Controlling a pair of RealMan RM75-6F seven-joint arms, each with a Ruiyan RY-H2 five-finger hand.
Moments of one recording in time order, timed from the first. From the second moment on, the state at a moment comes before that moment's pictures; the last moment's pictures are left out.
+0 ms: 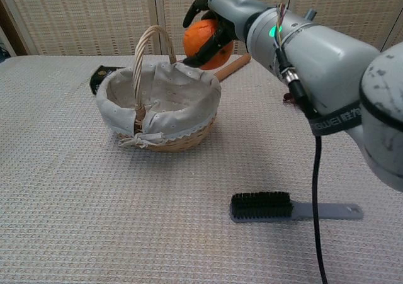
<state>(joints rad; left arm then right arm) -0.12 -1.10 -0.01 -1.69 1.47 1.40 -0.01 0.98 -1.79 0.45 -1.64 -0.74 1.26 -0.65</state>
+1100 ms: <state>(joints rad) -0.12 -1.09 0.00 -1.70 1.49 1.39 -0.02 1.03 -2.05 0.41 -1.22 -0.92 1.23 -0.58</state>
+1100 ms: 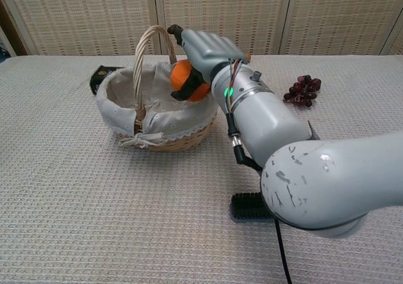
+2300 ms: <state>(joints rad) -0.12 -1.13 -0.01 -1.66 1.51 1.43 0.05 0.35 -1.19 -0.18 -1.89 -1.42 1.59 -0.49</state>
